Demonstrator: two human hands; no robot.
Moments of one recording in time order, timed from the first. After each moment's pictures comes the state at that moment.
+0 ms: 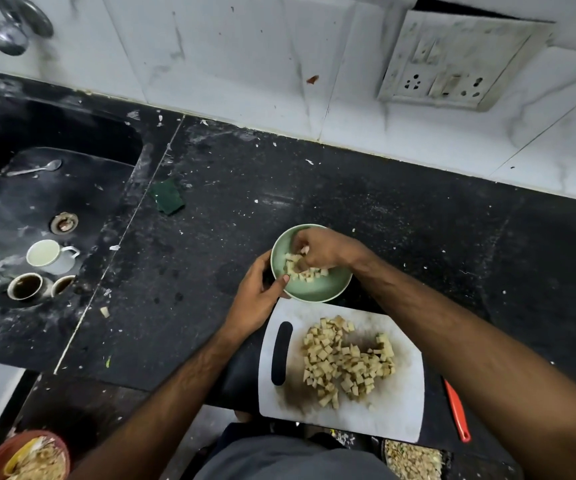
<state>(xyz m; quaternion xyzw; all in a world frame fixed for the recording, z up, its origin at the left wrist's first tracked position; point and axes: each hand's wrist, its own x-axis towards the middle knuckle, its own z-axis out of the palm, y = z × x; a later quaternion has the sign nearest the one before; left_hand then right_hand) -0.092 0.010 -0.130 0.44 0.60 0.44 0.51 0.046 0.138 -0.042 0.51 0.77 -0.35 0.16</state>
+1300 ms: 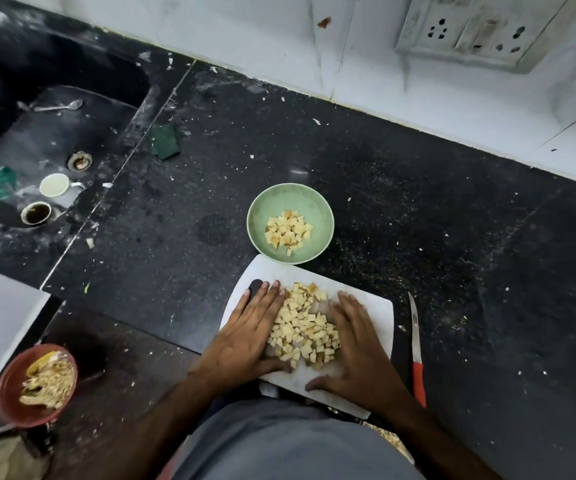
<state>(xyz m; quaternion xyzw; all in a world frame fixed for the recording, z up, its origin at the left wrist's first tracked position) -0.021 -0.110 -0.140 0.76 0.60 0.07 0.24 0.228 -0.051 -0.125 0.41 0.87 -0.27 -0.08</state>
